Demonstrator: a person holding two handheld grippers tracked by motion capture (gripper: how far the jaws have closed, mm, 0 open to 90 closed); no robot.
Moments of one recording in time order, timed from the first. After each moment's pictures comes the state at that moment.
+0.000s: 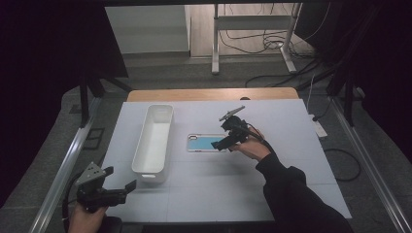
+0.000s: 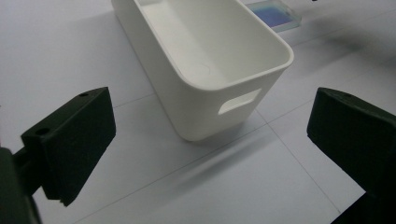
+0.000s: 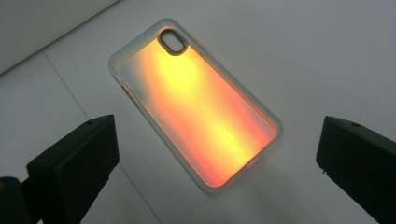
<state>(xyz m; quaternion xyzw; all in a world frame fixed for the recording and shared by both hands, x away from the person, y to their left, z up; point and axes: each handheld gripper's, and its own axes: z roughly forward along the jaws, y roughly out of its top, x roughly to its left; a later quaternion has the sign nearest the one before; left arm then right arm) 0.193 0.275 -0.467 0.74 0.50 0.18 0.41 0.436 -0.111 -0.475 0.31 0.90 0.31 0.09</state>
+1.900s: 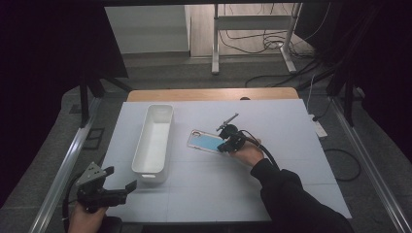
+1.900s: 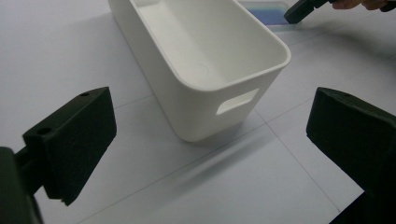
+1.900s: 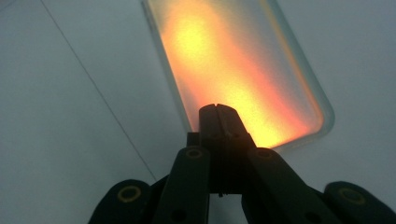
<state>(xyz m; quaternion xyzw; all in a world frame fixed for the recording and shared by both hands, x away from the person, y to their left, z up) 0.192 0.274 -0.467 0.74 0.49 0.18 0.41 0.433 -0.109 -0.507 0.28 0.93 0.25 0.04</state>
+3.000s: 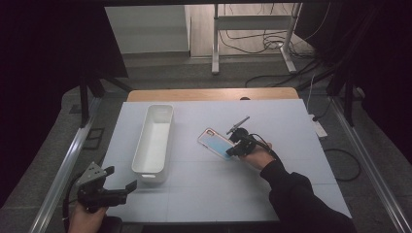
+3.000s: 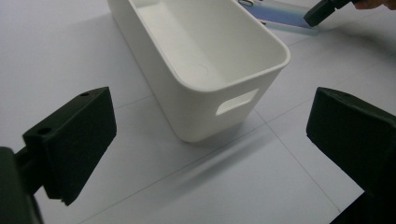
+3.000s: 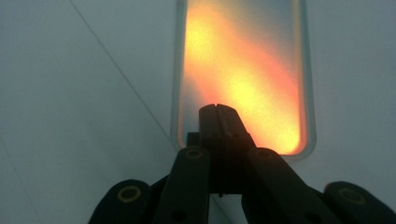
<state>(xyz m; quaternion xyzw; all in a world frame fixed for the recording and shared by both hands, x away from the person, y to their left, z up) 0.193 0.274 -0.467 0.74 0.49 0.18 0.41 0.420 -0.142 -0.504 0.30 0.92 0.24 0.02</state>
